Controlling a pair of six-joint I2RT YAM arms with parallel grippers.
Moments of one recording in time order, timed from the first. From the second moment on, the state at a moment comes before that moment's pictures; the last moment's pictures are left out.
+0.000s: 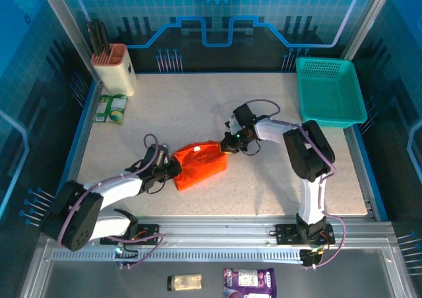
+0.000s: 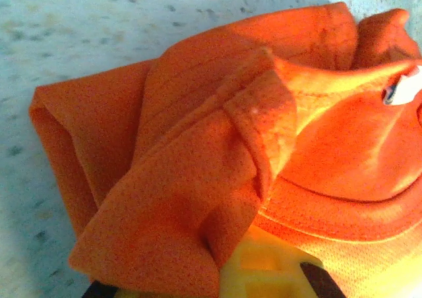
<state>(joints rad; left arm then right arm) -0.39 1.31 0.39 0.05 0.17 -0.81 0.46 1.96 1.21 -0.47 -0.55 0.48</state>
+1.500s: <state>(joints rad) -0.39 1.62 0.82 -0.07 0.25 -0.66 0.35 1.71 1.09 -0.68 -0.31 0.47</state>
